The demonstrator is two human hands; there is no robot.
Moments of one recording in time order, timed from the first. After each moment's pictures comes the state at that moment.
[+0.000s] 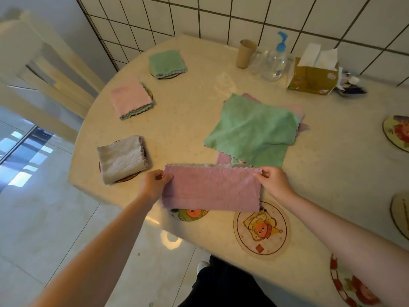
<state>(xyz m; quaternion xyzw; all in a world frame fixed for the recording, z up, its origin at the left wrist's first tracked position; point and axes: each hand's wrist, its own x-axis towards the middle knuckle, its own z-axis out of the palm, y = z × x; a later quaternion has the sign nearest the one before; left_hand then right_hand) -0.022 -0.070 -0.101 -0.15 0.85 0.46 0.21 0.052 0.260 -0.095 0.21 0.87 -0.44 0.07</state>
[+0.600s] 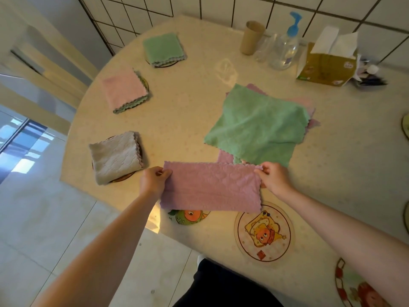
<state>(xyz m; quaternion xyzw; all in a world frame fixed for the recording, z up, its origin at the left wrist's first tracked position) -0.043 -0.057 -0.124 -0.20 0.88 0.39 0.18 0.022 0.270 -0.123 0.21 0.90 -0.36 0.11</state>
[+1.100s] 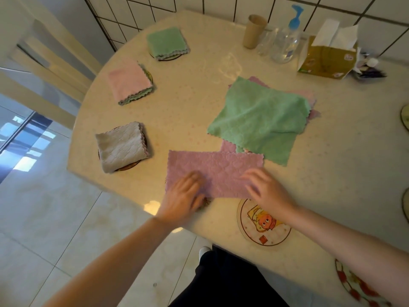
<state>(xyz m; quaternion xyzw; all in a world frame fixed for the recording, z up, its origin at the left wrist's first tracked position) 0.049 -0.042 -0.116 0.34 0.92 0.19 0.07 0.091 0.228 -0.087 -0.08 0.95 -0.29 0.05</state>
